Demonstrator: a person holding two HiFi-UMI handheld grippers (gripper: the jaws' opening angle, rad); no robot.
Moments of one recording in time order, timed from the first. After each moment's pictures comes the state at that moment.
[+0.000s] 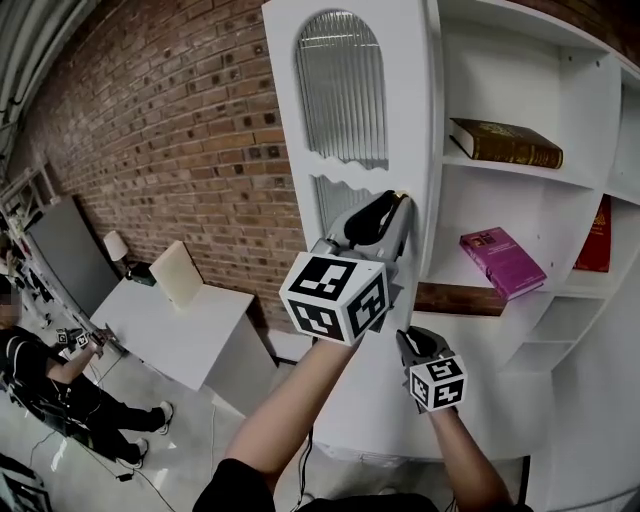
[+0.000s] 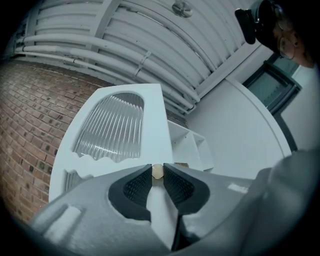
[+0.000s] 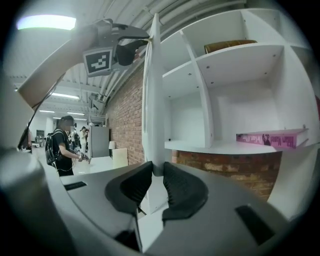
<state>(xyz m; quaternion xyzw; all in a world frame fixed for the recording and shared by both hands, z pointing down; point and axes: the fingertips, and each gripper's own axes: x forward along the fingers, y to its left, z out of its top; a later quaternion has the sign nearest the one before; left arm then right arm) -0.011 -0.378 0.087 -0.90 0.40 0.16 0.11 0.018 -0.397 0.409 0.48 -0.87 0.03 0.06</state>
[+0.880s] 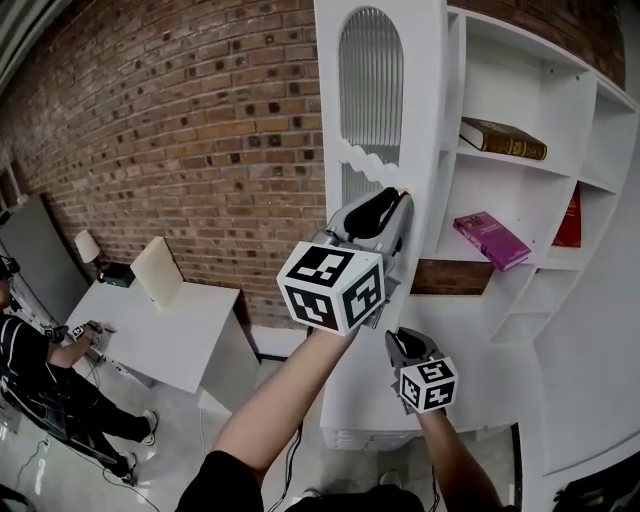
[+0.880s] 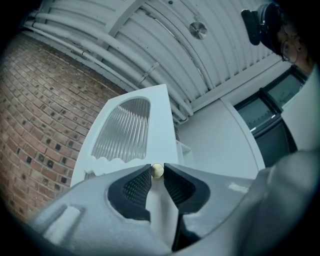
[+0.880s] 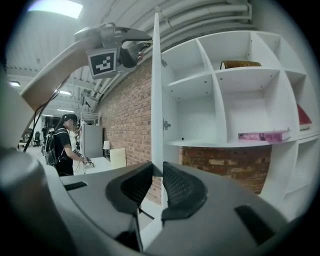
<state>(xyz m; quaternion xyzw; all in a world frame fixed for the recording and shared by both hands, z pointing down) -0.113 -0.314 0.086 -0.93 0.32 0.19 0.07 -0.081 -0.318 0.407 0.53 -0.84 0.03 0.06</state>
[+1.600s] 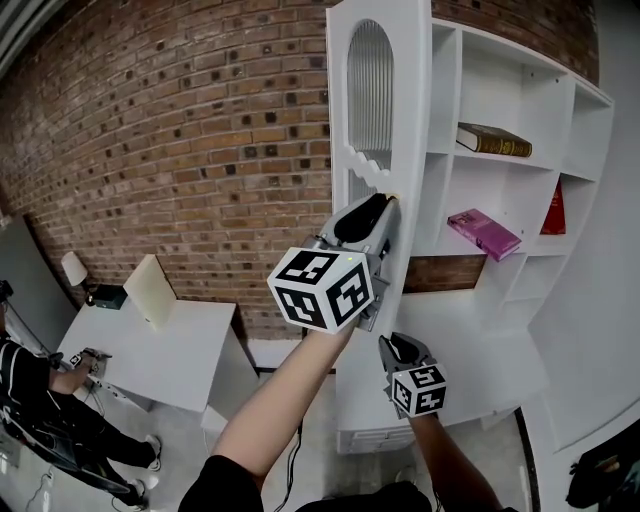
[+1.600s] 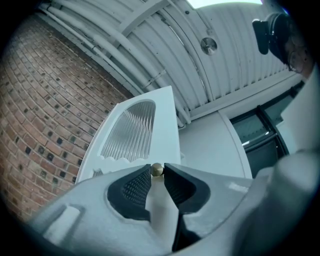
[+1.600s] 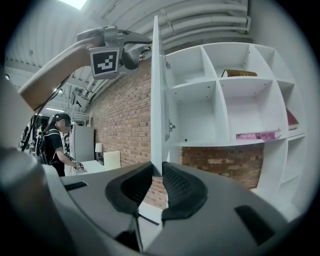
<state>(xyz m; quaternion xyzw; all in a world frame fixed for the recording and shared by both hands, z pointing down) -0.185 -0.300 0.089 -0.94 0.27 0.21 0.03 -0.154 -0.294 0.407 0.58 -0.81 0.04 0.05</state>
